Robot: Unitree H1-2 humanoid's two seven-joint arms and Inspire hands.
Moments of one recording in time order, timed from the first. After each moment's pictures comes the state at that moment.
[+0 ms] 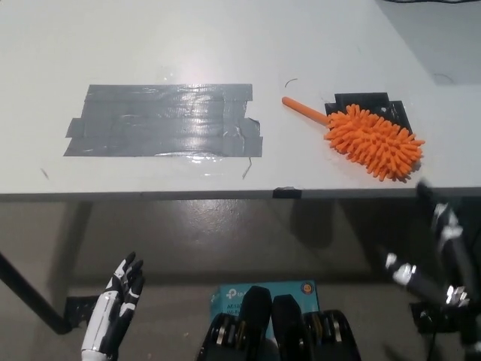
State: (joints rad) left_arm 0.04 0.12 0.00 0.14 0.05 -0.20 -0.04; right_arm -0.07 -0.17 -0.01 -0.27 -0.13 -0.08 0.05
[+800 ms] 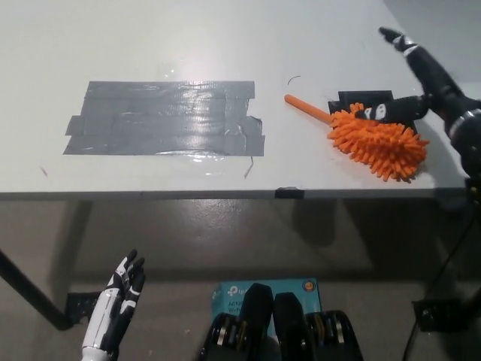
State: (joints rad) left_arm 0.03 0.12 0.00 0.14 0.05 -0.20 -0.05; right_arm -0.83 -0.39 0.24 0.31 -0.30 0.39 0.25
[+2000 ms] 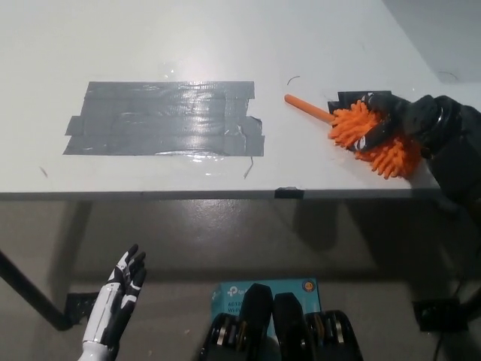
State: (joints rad) left_arm 0.01 0.12 0.00 0.14 0.06 -0.19 -0.06; right_arm -1.12 -0.31 0.53 1.04 -0.39 0.31 0.40
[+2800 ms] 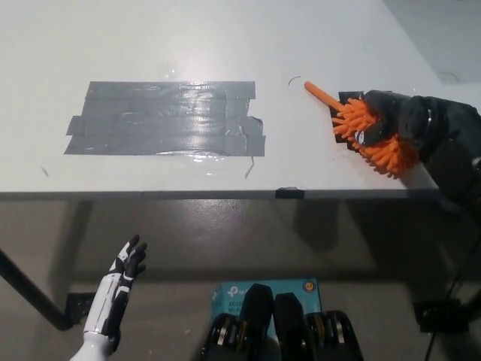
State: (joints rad) left_arm -0.02 0.12 0.00 0.14 0.06 -0.19 -0.06; right_arm -1.11 -0.33 0.56 1.02 -0.48 0.25 0.40
